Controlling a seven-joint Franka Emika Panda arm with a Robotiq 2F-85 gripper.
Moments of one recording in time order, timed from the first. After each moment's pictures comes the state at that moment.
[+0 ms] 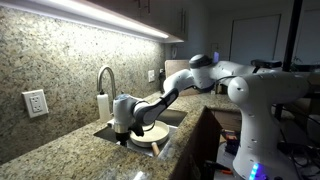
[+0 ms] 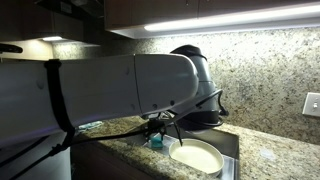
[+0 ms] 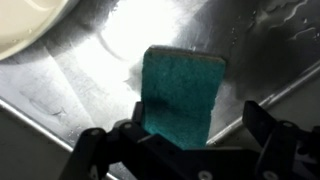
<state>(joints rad) 2.21 -1.41 -1.96 -1.92 -1.64 2.06 0.23</state>
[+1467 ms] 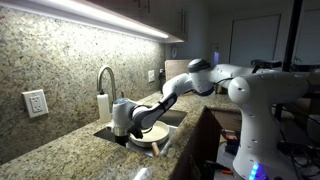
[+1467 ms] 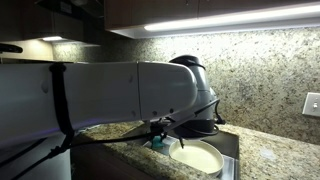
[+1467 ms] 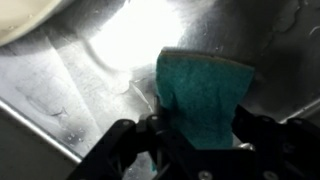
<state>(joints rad) 2.23 -1.47 -1.98 -1.84 -1.69 2.06 0.16</state>
